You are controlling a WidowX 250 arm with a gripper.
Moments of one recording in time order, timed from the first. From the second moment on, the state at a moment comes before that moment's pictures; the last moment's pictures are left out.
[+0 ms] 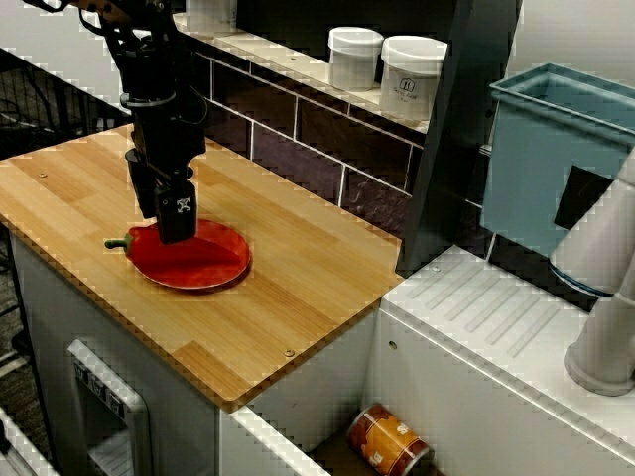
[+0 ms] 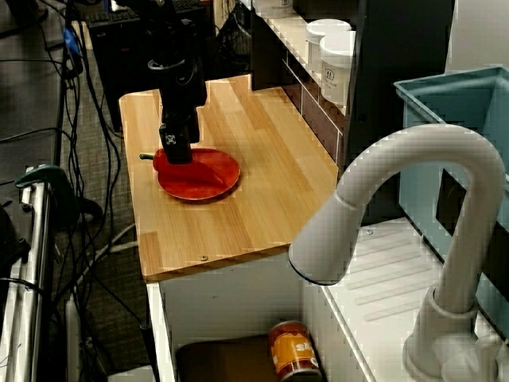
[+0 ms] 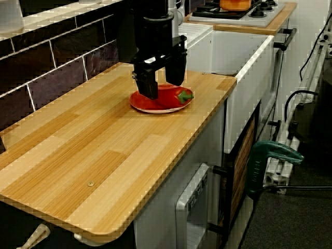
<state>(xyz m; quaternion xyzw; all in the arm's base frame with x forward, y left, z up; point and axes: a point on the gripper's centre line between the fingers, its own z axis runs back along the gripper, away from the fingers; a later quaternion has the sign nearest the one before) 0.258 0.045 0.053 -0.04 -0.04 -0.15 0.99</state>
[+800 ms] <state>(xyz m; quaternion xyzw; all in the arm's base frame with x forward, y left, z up) 0.261 0.024 0.040 -0.02 -0.02 -0.16 0.99</state>
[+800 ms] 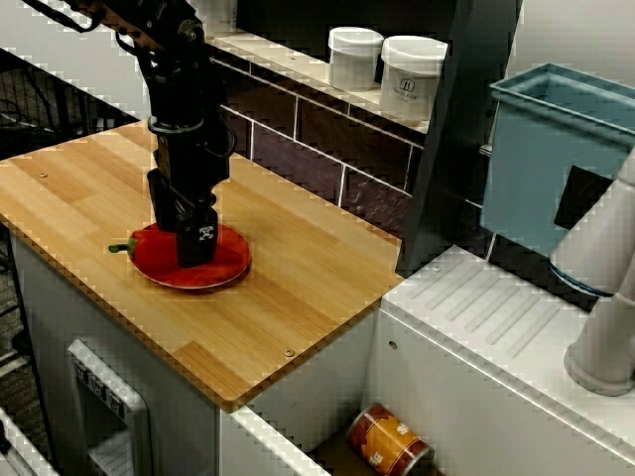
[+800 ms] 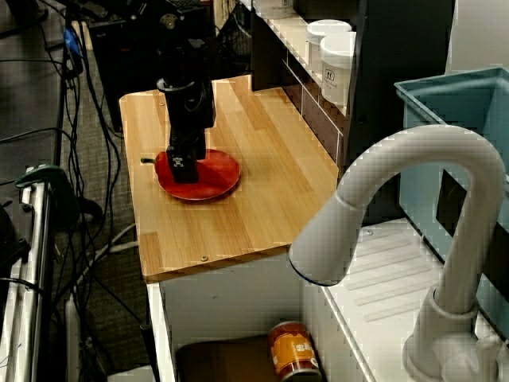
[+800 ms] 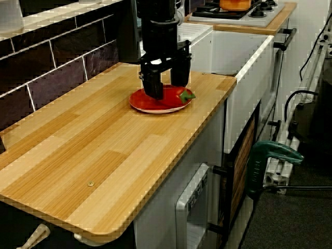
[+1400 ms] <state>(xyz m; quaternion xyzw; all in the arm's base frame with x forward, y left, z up) 0.267 0.027 0.028 -0.03 0.02 -0.14 0.99</state>
